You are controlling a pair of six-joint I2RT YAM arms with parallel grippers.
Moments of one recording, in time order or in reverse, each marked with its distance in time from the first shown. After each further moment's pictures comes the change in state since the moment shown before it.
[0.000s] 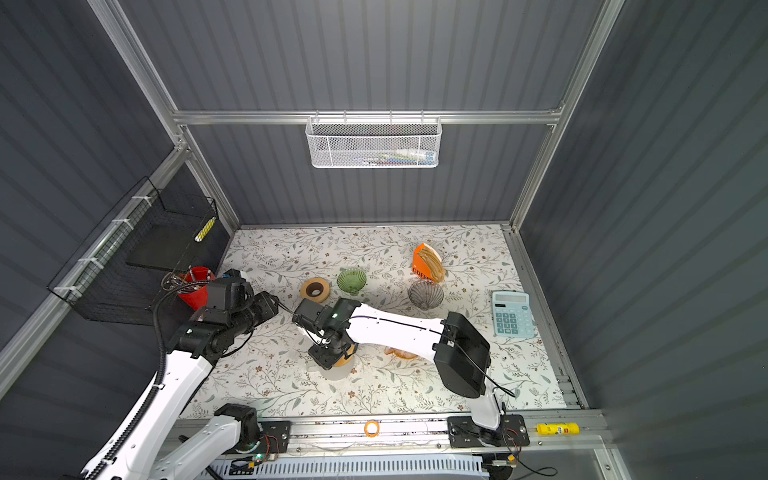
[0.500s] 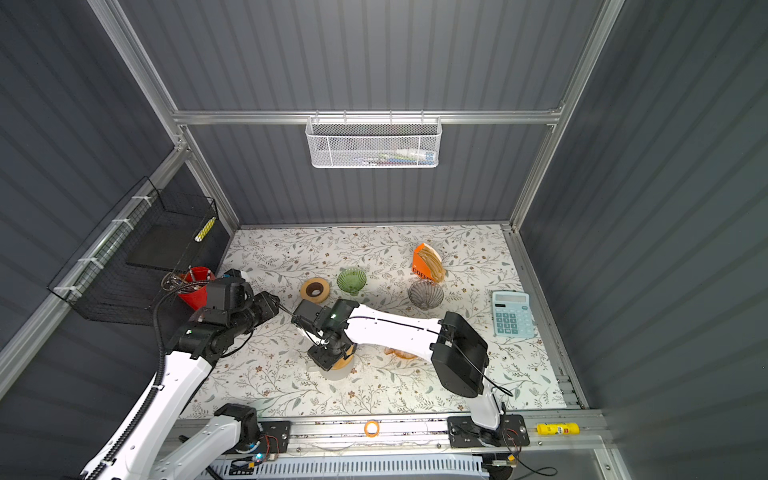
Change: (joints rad) left arm 0.002 -0.005 0.000 0.001 0.016 0.000; right arm 0.002 0.005 0.005 0.003 -0.002 0.000
